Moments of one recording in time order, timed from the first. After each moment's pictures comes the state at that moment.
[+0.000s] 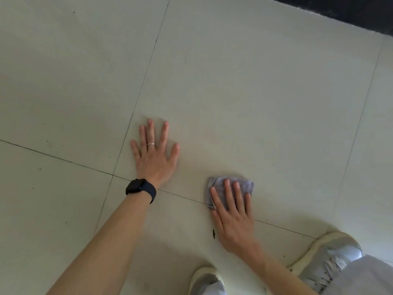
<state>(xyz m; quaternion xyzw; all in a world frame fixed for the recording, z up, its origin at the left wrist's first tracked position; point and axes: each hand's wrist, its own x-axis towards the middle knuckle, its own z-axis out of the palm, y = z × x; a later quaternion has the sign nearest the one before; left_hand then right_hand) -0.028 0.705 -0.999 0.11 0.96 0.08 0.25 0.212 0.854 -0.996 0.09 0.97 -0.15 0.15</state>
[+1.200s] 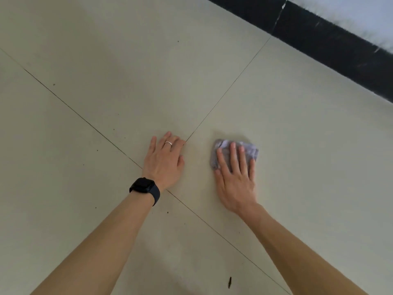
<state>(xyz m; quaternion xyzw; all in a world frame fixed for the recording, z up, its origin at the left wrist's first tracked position) -0.073 0.625 -0.971 0.12 0.98 0.05 0.12 -0.004 0.841 -1.006 -0.02 0.99 -0.13 0.11</state>
